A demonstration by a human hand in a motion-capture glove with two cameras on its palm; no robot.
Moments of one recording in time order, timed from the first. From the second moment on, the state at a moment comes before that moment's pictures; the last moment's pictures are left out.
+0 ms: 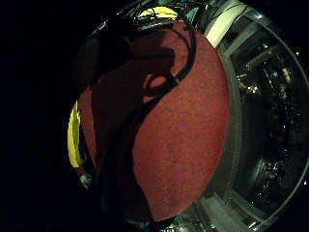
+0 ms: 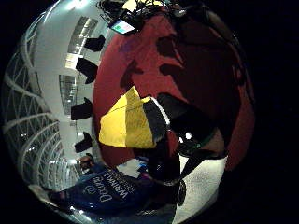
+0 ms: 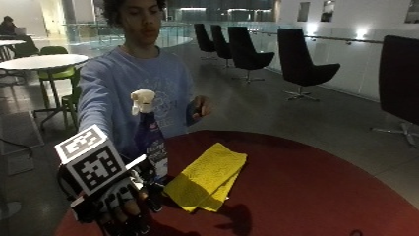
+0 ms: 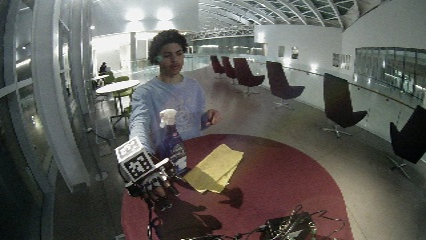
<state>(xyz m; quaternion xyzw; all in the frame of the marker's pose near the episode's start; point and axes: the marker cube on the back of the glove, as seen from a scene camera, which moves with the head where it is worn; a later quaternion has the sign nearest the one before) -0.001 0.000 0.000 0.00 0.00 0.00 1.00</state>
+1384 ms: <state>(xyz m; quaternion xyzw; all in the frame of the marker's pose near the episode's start) -0.003 0.067 -0.015 0.02 -0.17 -0.07 0.98</state>
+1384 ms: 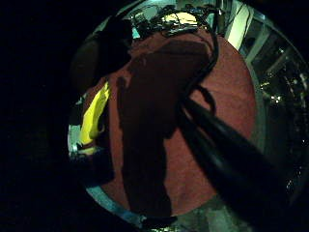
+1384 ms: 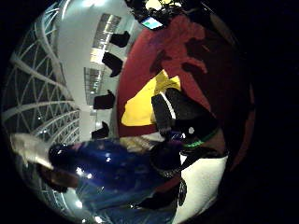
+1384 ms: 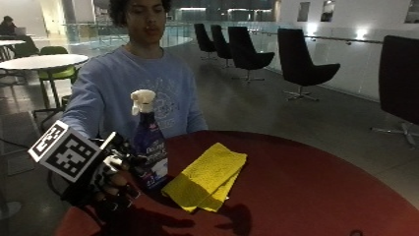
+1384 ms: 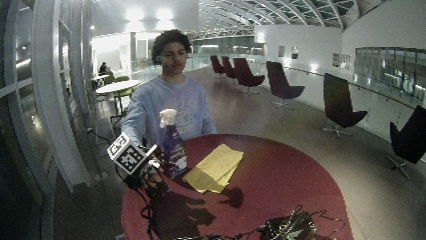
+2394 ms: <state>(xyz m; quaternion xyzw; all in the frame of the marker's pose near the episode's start) -0.097 0.161 0.023 0.26 -0.37 -0.09 0.89</state>
